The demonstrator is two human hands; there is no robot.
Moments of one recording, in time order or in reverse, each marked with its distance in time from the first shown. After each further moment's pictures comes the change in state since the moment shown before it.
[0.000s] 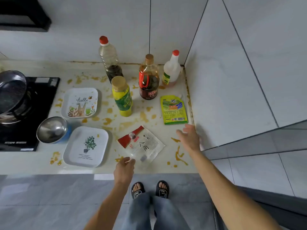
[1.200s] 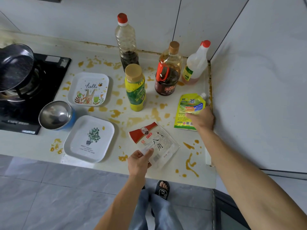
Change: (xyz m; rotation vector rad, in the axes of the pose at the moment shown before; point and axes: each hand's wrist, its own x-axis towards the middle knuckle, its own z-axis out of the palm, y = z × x) left_hand 0.032 0.016 0.048 -0.546 0.018 -0.154; right_hand 0.125 -0.035 0.034 -0.173 0.141 -0.065
